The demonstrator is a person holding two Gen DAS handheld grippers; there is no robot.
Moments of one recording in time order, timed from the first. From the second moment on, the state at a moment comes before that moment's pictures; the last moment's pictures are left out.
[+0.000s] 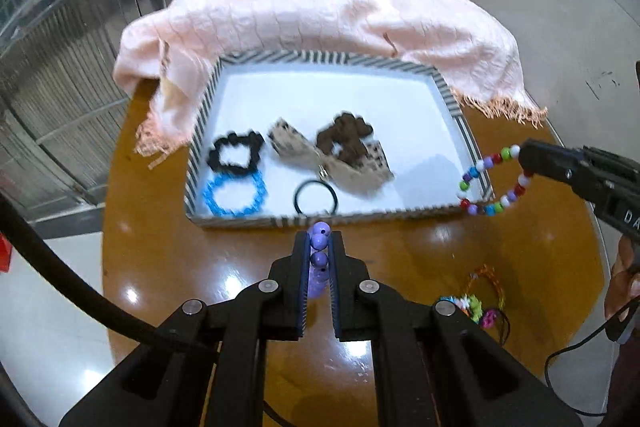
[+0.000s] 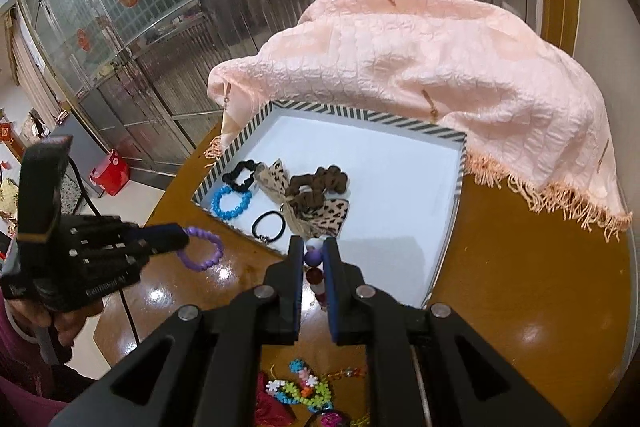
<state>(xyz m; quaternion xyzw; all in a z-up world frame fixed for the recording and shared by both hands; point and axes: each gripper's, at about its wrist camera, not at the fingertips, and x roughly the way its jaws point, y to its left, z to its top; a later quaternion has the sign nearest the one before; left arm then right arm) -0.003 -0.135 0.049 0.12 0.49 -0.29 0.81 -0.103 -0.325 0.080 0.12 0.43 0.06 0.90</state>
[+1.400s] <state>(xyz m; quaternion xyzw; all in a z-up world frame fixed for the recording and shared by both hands) 0.167 -0.215 -0.009 0.12 0.54 -0.23 0.80 0.008 -0.376 -0.025 0.15 0.51 0.03 0.84</state>
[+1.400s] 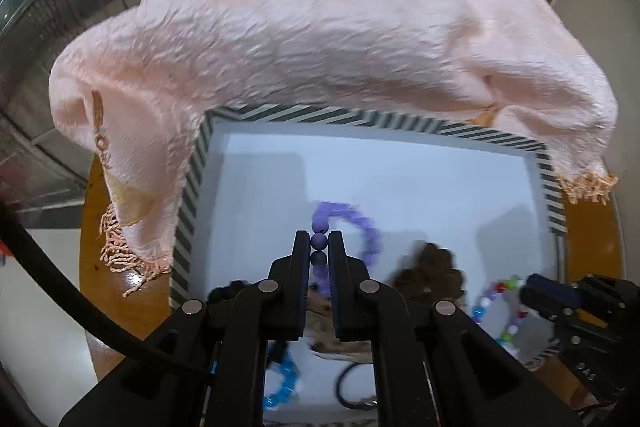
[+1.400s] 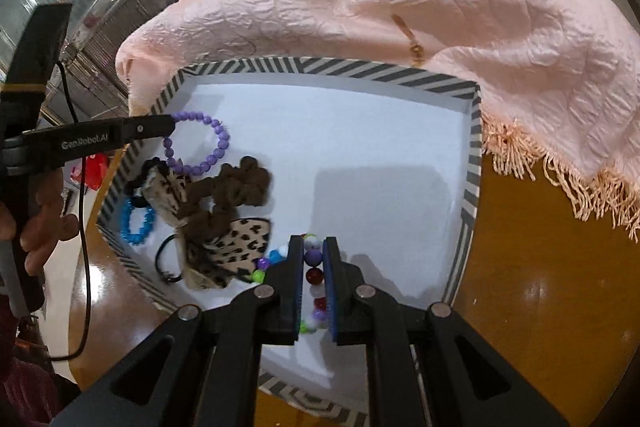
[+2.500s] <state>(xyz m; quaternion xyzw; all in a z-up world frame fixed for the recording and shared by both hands) 0.041 -0.148 0.047 0.13 0.48 -0.20 0.84 -0.082 -0.340 0.035 0.16 0.47 0.00 0.87</state>
